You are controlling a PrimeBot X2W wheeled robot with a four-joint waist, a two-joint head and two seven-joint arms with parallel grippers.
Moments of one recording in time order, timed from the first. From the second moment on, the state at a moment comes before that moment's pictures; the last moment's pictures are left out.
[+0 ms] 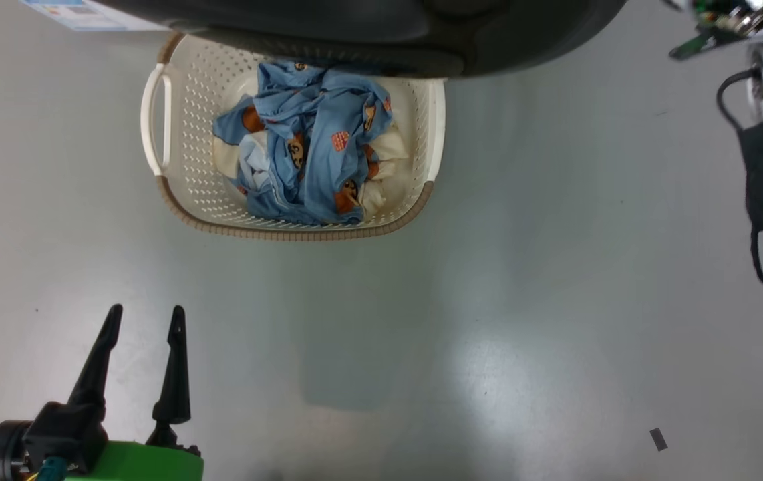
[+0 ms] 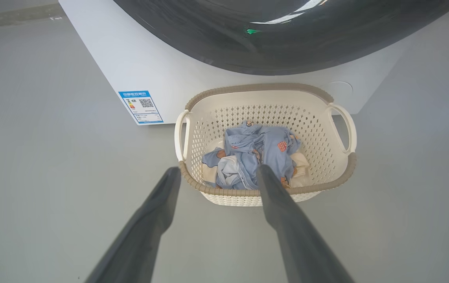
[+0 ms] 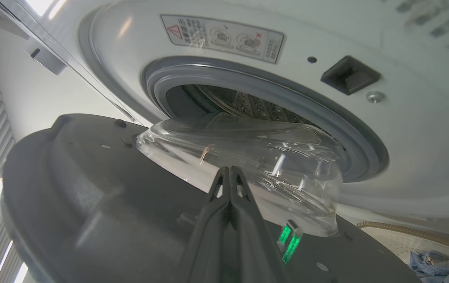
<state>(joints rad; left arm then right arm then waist) -0.04 0.04 0.01 -0.03 -0.10 0.06 -0.26 -1.11 -0.27 0.20 0.20 1.57 0.12 0.58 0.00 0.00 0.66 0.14</state>
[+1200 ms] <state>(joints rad) 0.00 0.04 0.01 0.06 -0.19 0.02 -0.26 -0.58 -0.09 0.50 0.20 1.64 0.12 0.66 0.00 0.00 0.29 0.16</state>
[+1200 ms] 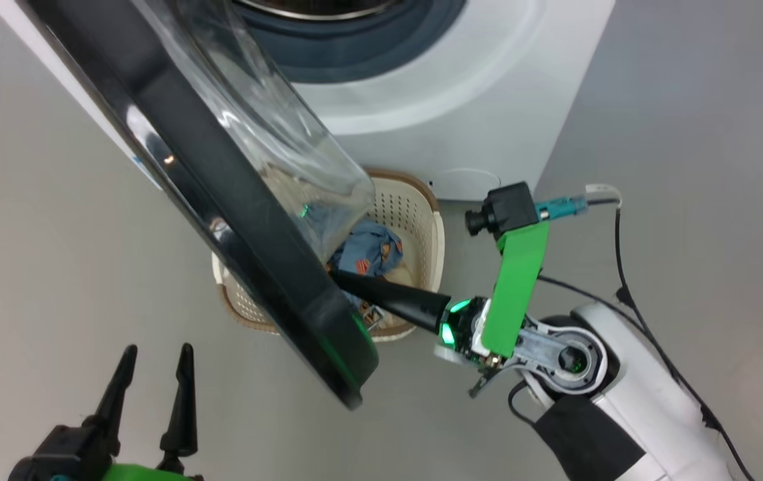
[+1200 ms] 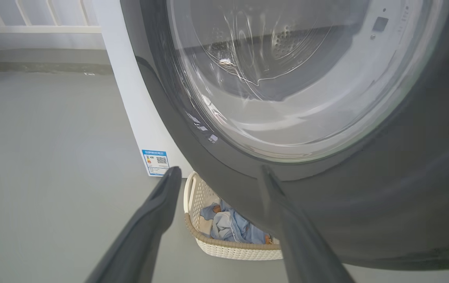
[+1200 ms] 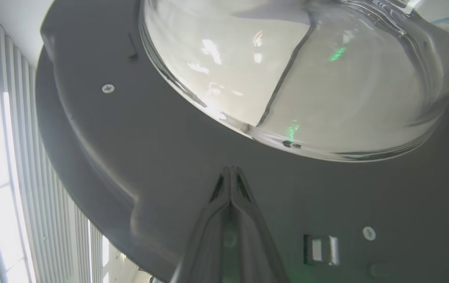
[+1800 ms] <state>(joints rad) 0.02 0.04 -0.01 0.06 -0.21 0.02 -0.26 -0.55 -0.09 0.66 0.26 1.75 0.12 0.47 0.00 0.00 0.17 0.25</state>
